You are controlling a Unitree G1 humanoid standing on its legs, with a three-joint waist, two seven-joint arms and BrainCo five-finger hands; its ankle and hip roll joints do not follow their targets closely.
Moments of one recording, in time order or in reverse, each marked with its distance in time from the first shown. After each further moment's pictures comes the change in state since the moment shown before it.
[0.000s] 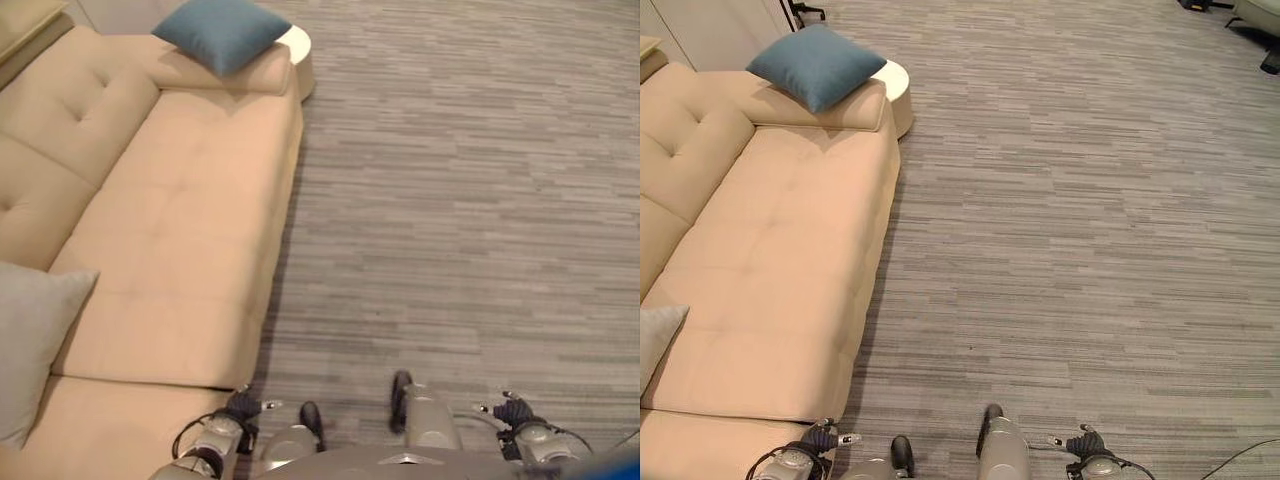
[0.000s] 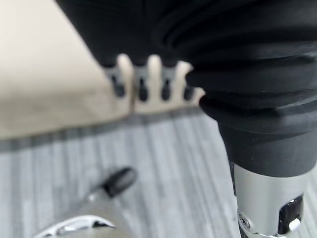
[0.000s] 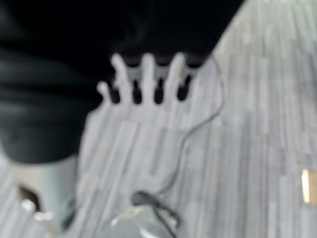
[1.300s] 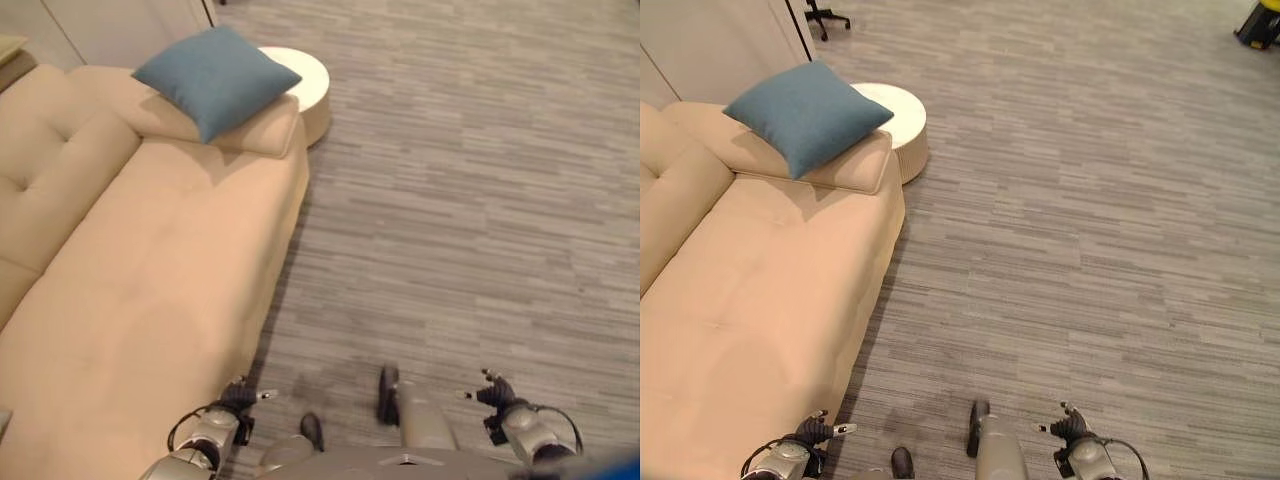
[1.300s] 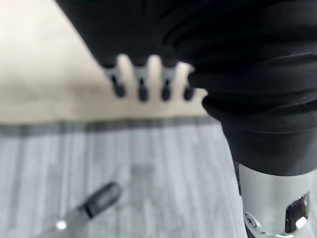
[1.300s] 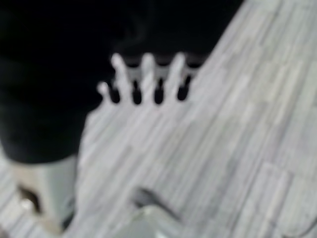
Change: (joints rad) left arm -0.012 0.014 0.009 0.024 -0.014 -0.002 0.022; right arm -0.032 -0.001 0.074 -0.033 -0.057 -0.013 0.004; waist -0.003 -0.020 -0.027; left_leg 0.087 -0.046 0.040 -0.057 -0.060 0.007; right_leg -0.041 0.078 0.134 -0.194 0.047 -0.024
